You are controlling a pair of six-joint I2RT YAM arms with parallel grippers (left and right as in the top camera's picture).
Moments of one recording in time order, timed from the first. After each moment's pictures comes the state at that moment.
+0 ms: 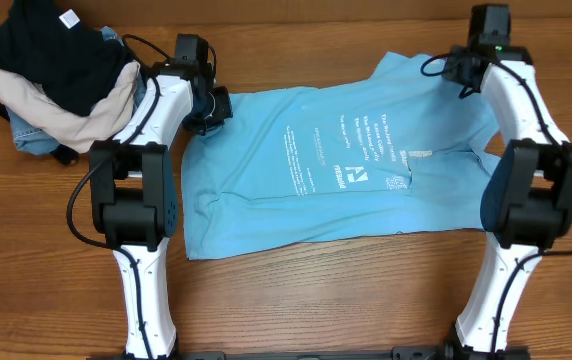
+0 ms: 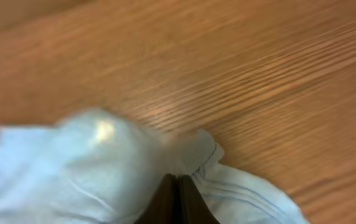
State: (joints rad) left arm -0.10 2.36 1.88 -0.82 0.14 -0.33; right arm -0.10 2.26 1.93 -0.64 0.19 0.25
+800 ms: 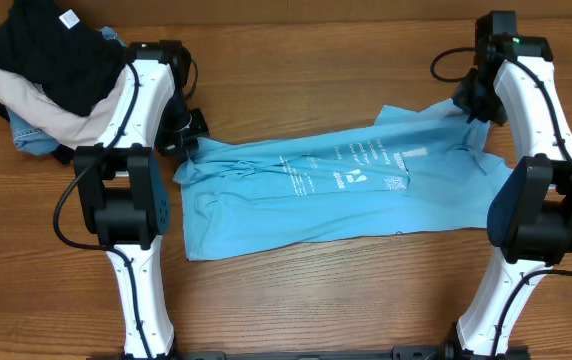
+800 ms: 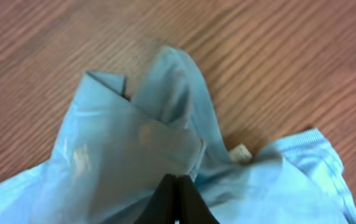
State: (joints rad) left arm -0.04 2.36 2.04 -1.46 0.02 -0.45; right arm -0.11 2.17 1.93 -1.15 0.27 0.59
